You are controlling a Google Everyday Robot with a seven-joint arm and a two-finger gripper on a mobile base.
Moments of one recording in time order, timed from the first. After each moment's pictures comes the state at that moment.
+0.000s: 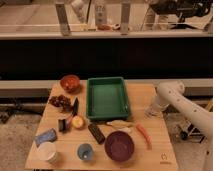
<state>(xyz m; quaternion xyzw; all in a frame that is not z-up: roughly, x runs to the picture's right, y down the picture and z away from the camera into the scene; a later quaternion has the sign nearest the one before) 0.282 0.129 0.919 -0.26 -0.08 -0.14 0.95</state>
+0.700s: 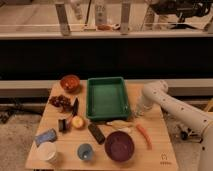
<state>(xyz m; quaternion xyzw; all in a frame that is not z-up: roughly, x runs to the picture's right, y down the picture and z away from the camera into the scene) 0.248 0.145 0.904 -0.26 -0.10 -0.20 0.94</state>
